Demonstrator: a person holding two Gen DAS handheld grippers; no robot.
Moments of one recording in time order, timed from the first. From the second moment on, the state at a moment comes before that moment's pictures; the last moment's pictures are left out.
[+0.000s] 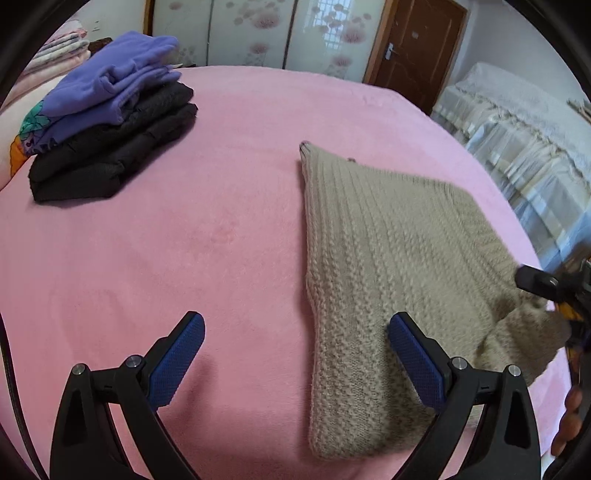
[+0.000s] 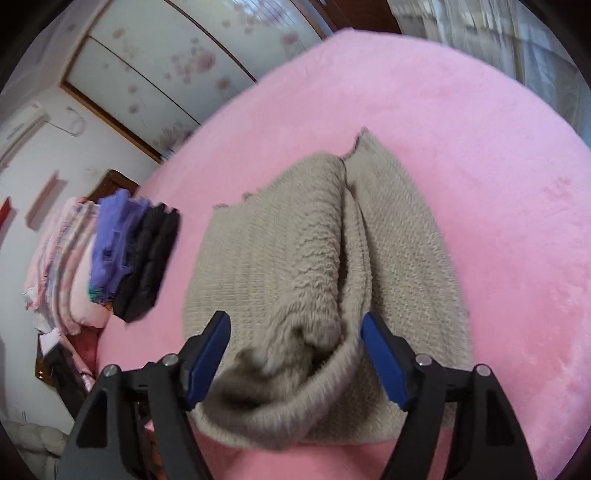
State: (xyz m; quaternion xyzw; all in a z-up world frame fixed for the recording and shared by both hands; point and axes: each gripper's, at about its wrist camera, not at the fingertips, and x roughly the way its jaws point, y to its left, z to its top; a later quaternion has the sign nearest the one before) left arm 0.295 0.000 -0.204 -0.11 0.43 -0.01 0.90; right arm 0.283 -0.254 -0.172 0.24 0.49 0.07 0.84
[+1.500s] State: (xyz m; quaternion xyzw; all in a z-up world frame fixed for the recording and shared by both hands) left arm 0.248 -0.066 -0.184 -0.07 0.33 -0.10 0.94; right arm 0.147 -0.268 -0.130 0.04 0.33 0.06 0.94
